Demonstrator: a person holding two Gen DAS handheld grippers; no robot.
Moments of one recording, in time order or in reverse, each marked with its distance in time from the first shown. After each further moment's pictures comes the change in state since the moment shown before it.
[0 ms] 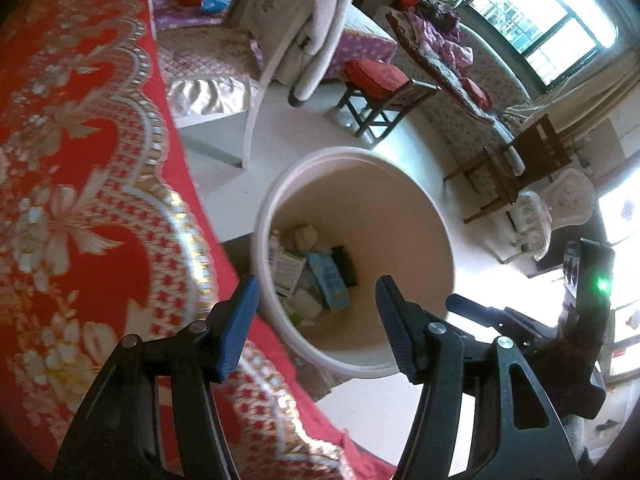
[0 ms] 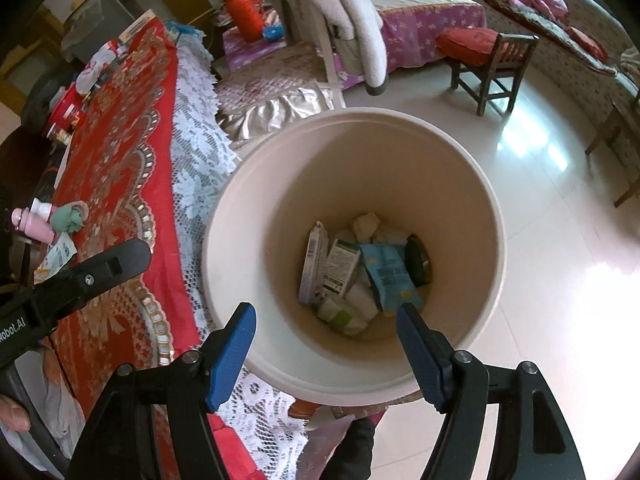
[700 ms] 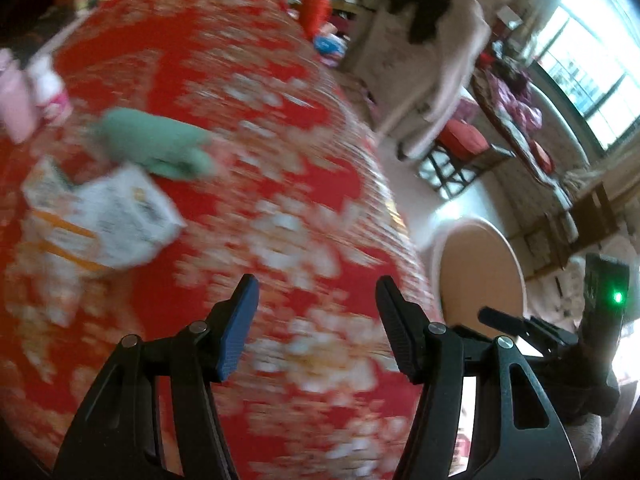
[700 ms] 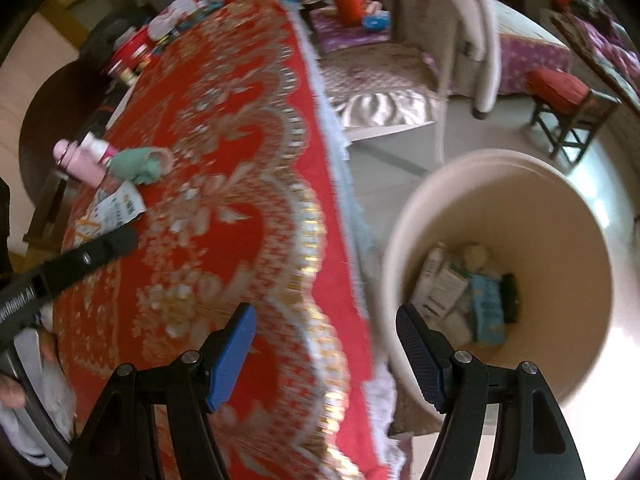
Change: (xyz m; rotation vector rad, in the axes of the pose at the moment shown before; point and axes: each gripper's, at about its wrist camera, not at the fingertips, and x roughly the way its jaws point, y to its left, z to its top) left arm -0.116 0.151 -0.023 -0.183 -0.165 0.230; right arm 0.029 0.149 0.005 -0.236 0.036 0.119
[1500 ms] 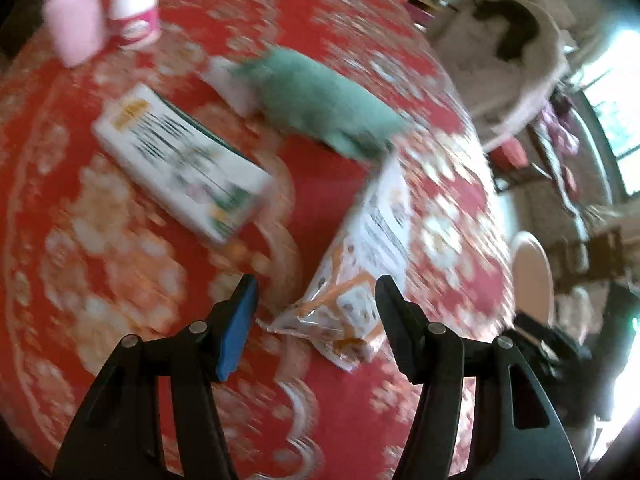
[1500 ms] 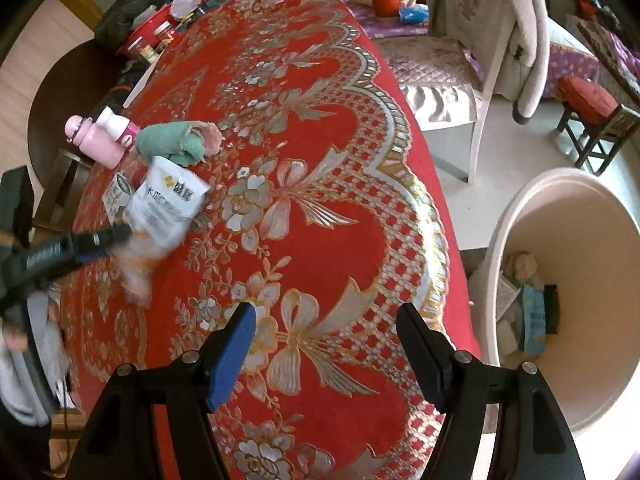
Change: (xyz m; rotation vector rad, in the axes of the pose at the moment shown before) left arm 0.014 0.116 -0.002 -0.156 0.151 0.007; right arm 0.034 0.064 0.014 -0.034 0.033 0.031
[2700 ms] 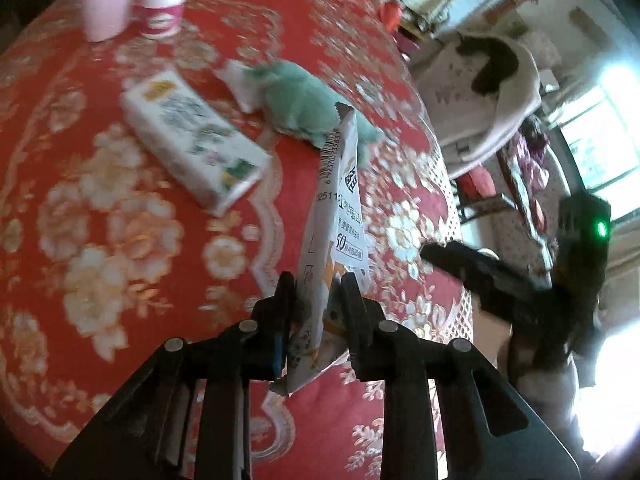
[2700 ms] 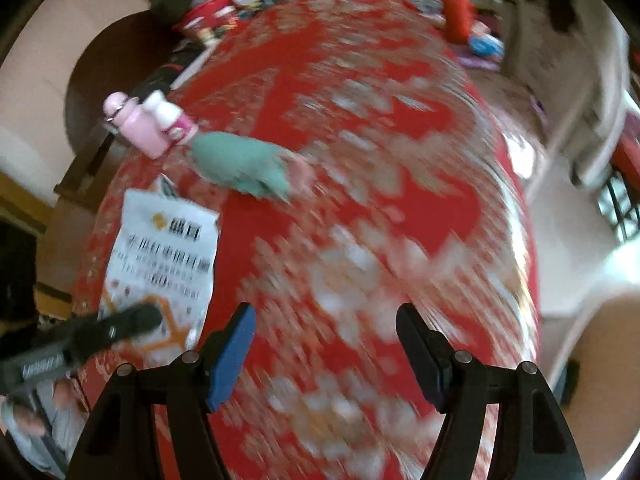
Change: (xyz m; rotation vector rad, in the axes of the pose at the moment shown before) left arm -0.038 0.019 -0.023 -0.117 -0.100 -0.115; right arm 0.032 0.084 0.067 -0.219 -0.042 0.097
